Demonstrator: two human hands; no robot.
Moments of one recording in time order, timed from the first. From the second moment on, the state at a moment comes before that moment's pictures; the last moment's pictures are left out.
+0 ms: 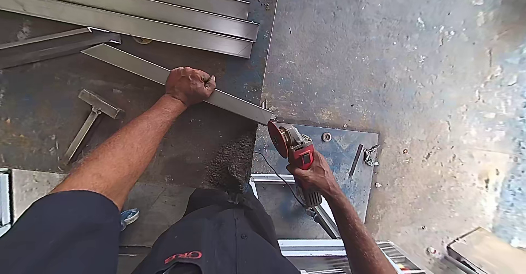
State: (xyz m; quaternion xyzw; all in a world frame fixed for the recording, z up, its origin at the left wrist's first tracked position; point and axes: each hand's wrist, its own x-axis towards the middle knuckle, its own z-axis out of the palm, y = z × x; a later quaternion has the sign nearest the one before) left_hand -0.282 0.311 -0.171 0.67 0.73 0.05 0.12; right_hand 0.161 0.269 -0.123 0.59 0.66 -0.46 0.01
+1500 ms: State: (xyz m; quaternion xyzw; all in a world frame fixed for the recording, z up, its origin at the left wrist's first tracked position) left_hand -0.283 0.312 -0.170 0.67 0.73 0.06 0.14; right_hand 0.136 0.285 -0.119 0.60 0.68 -0.42 0.02
